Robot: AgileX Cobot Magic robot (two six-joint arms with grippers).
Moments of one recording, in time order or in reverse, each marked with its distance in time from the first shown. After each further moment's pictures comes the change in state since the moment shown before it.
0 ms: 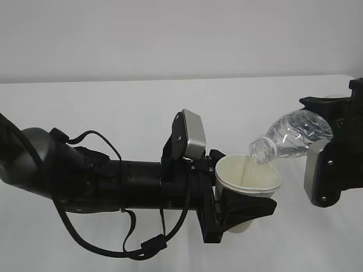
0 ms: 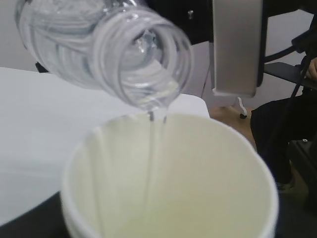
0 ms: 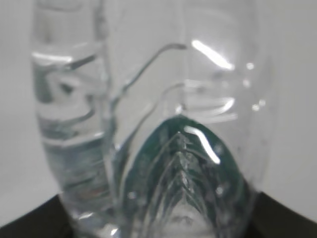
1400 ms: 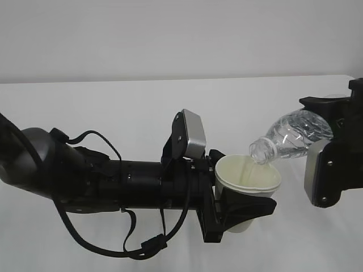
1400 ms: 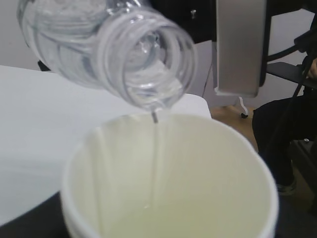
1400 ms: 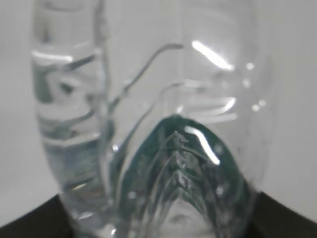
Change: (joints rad) left arm 0.000 0.000 0.000 -0.004 0.004 -0.002; right arm 0.000 0.000 0.000 0.000 0.000 -0.009
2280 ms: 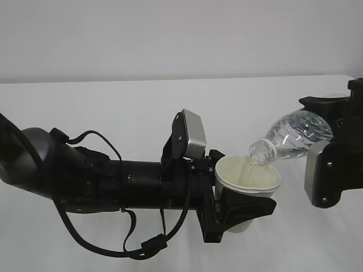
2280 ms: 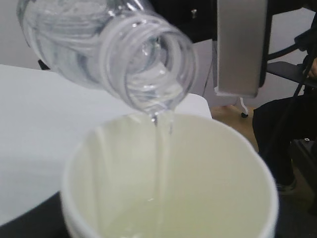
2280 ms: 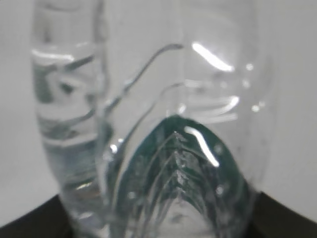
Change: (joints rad) left arm 0.000 0.000 0.000 0.000 0.002 0.000; right arm 0.000 0.000 0.000 0.000 0.000 -0.019
